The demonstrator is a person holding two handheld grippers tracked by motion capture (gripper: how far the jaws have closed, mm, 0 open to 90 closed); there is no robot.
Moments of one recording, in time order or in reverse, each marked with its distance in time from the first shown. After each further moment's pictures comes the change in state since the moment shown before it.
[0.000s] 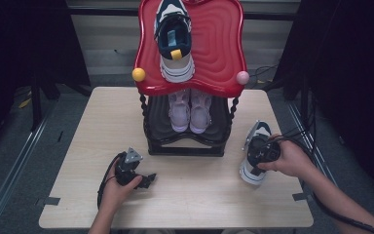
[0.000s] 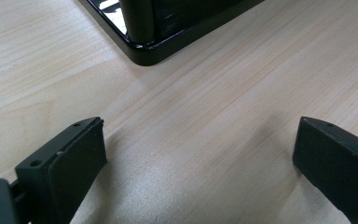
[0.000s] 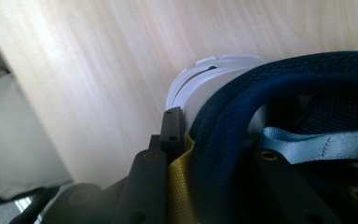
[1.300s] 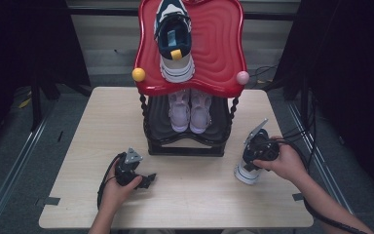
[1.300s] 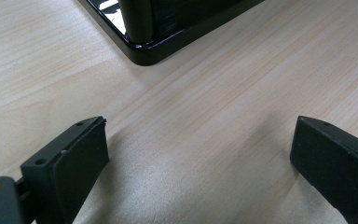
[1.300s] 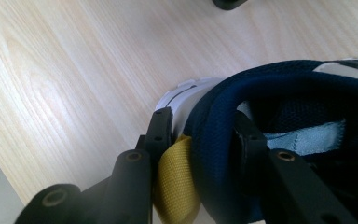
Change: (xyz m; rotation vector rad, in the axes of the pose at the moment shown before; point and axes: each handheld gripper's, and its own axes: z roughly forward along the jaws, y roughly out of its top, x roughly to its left) left arm -0.001 -0.001 -0.001 -0.005 -0.003 -0.004; right arm -0.013 -0.006 0.022 -0.186 -0.035 0.190
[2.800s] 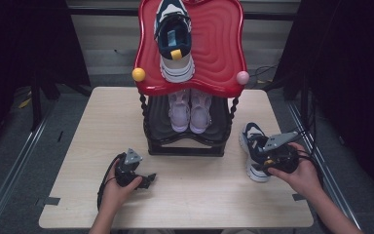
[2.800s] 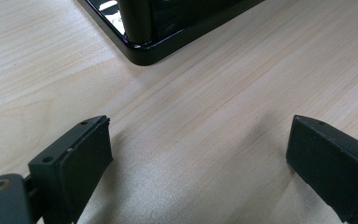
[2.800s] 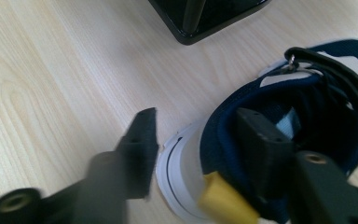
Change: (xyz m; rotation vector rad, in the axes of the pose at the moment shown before) left arm -0.002 -0.001 -0.001 -0.009 0.004 -0.003; right arm 0.006 -0.052 -0.017 -0.323 -0.173 -0.071
